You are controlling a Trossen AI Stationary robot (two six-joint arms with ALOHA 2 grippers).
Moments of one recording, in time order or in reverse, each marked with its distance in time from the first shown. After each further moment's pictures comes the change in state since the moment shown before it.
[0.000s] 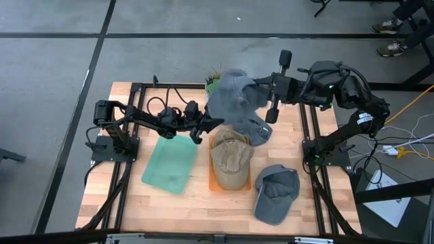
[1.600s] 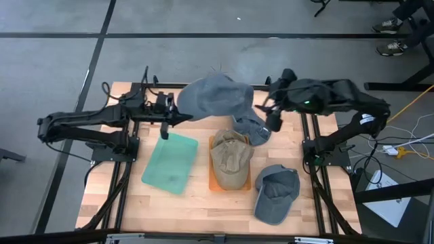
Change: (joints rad) left arm 0.066 -0.855 -0.001 -1.456 -0.019 0.213; right arm 0.000 -0.039 -0.112 -0.434 0.111 0.553
